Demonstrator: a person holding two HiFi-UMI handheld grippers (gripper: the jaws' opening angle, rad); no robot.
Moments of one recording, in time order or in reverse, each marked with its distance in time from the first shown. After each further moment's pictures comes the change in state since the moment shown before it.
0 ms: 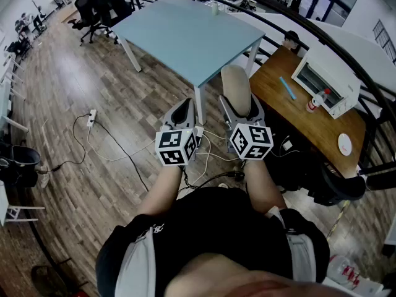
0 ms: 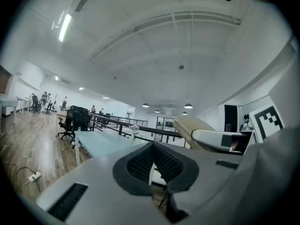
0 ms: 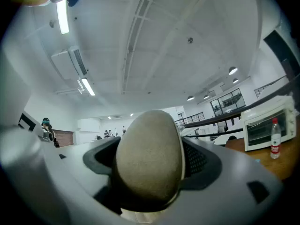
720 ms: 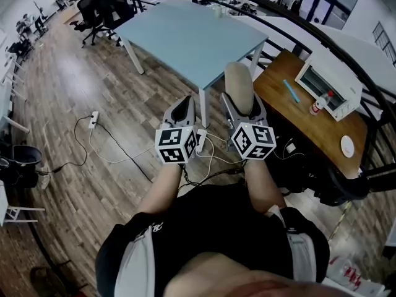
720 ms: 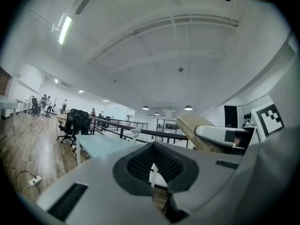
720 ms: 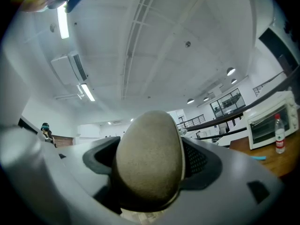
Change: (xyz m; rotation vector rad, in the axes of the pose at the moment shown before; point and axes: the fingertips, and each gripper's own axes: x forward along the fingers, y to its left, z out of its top) left arm -0.007 0.025 0.013 0.011 -0.033 0.009; right arm 0.009 0.024 0.011 0.035 -0.059 0.012
